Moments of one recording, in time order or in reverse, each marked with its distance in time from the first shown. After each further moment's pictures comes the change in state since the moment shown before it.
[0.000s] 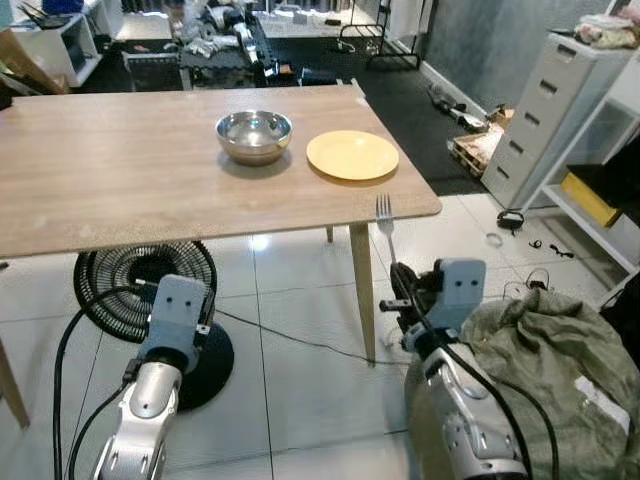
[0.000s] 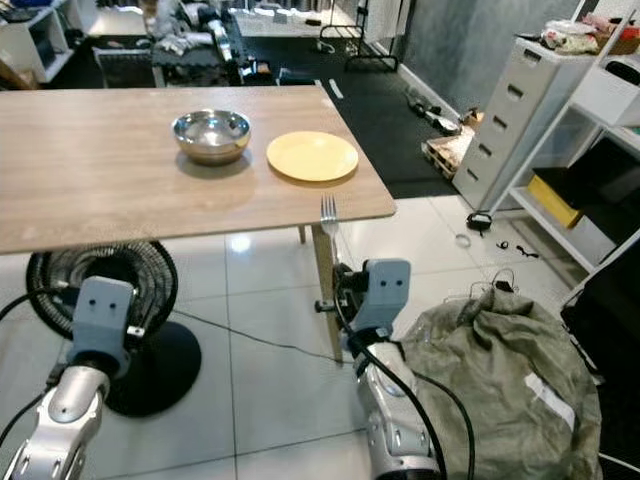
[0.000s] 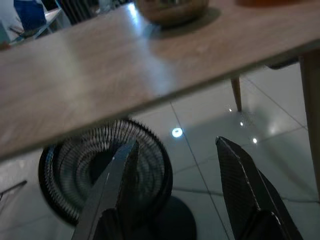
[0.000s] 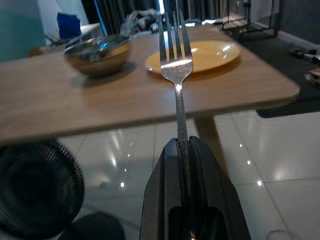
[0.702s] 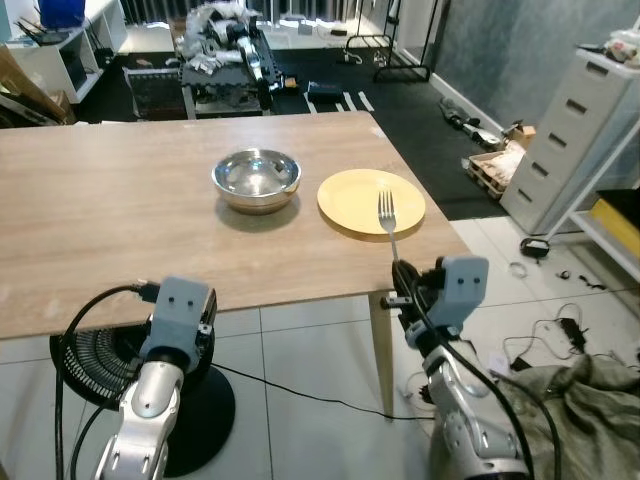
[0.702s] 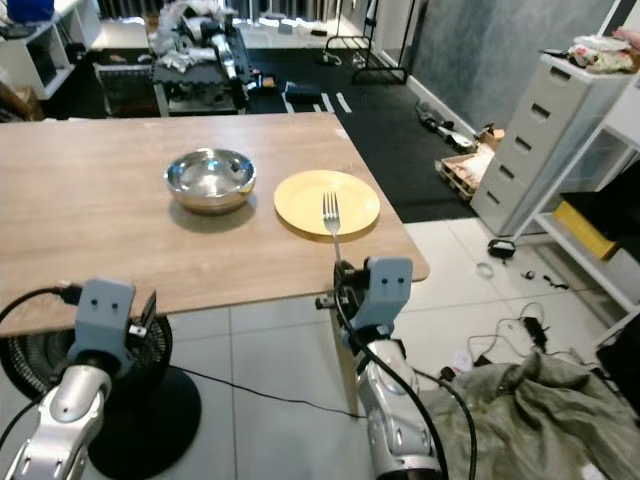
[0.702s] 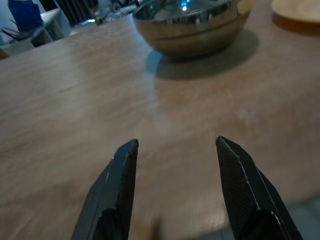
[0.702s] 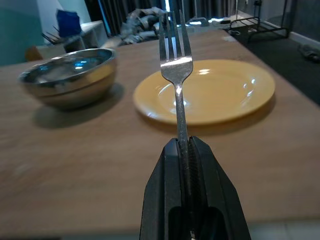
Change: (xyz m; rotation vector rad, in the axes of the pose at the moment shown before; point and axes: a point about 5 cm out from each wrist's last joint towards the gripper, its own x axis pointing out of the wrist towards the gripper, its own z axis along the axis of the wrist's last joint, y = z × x) left arm 0.001 -0.009 0.004 -0.009 -0.011 -0.026; right arm -0.002 -0.002 0.001 -0.007 0.008 0.000
